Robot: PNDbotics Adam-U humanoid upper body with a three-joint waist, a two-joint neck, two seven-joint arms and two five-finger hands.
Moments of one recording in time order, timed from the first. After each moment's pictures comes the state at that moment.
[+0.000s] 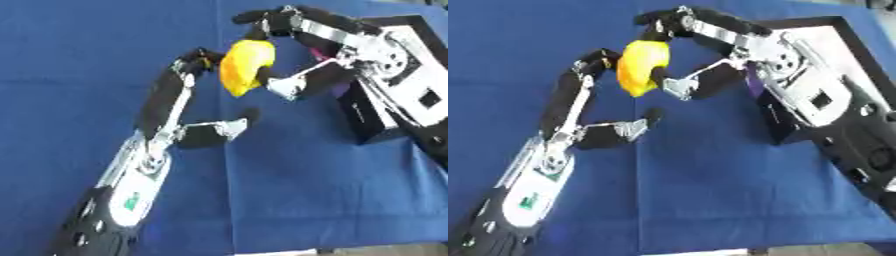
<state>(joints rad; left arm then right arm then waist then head) -0.77 -0.14 -0.43 -1.24 -0.78 -0.23 0.28 -0.37 -0.82 0.11 -1.98 -0.06 -0.15 0.37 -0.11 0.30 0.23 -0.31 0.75</state>
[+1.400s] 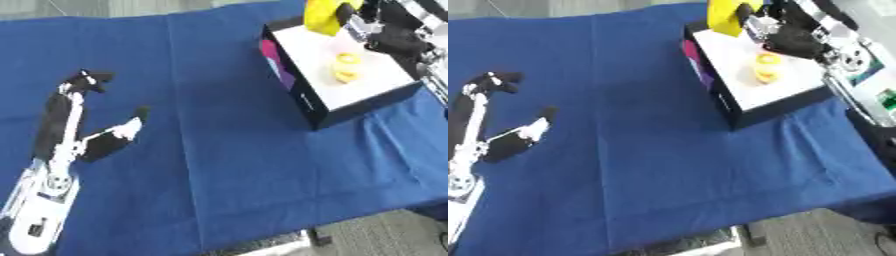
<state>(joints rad) -0.65 0.10 -0.38 -1.36 -0.69 -0.08 0.25 -0.09 -0.88 -0.19 -1.90 -0.21 -0.07 0.10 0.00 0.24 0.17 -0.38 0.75</state>
